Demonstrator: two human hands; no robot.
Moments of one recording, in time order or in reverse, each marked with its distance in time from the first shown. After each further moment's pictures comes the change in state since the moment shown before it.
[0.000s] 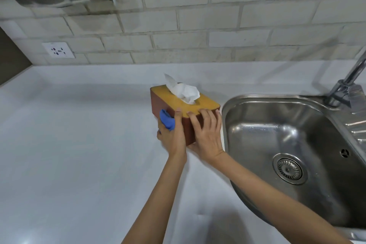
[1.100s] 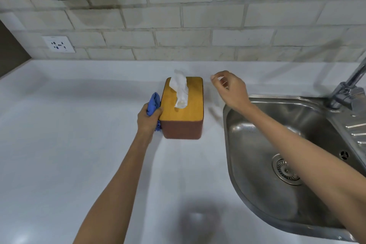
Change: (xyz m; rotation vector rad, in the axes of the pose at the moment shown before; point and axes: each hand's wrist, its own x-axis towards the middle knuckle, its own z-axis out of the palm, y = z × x) left_hand 0.088 0.028 -0.047 0.294 -0.165 0.222; right_hand 0.104 0.085 -0.017 0.414 -0.345 0.483
